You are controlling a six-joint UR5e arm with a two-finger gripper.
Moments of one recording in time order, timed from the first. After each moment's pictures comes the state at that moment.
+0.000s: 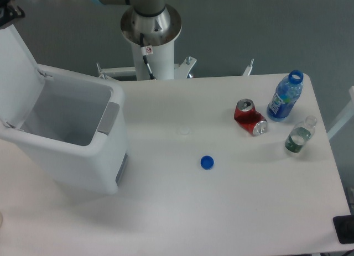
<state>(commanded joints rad) 1.98 -1.45 -1.52 -1.14 1.17 0.27</state>
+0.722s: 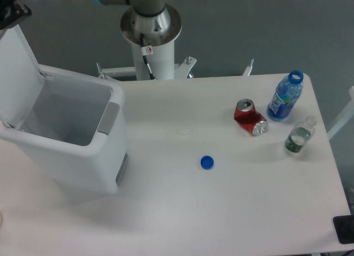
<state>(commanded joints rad) 1.99 -1.45 -1.52 -1.14 1.20 0.27</state>
